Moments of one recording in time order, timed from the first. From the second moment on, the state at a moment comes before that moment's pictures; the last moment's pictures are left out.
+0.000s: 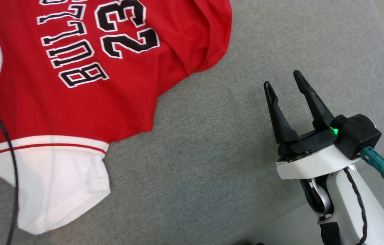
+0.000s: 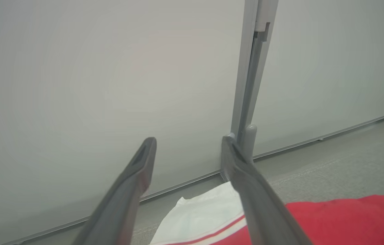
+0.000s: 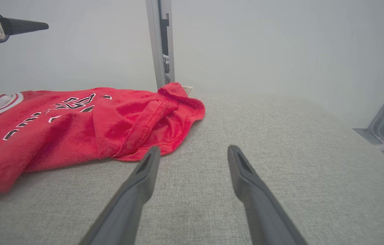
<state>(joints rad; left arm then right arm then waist) -1.44 0.42 -0.51 1.04 -0.44 0.07 0.02 -0.40 -0.05 0.26 0.14 0.21 0.13 -0.26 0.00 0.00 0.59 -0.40</state>
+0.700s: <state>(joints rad) -0.84 0.32 -0.38 0.61 -0.50 0.09 -0.26 -0.31 -0.09 0.13 0.21 0.11 0.13 -0.26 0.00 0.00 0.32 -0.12</state>
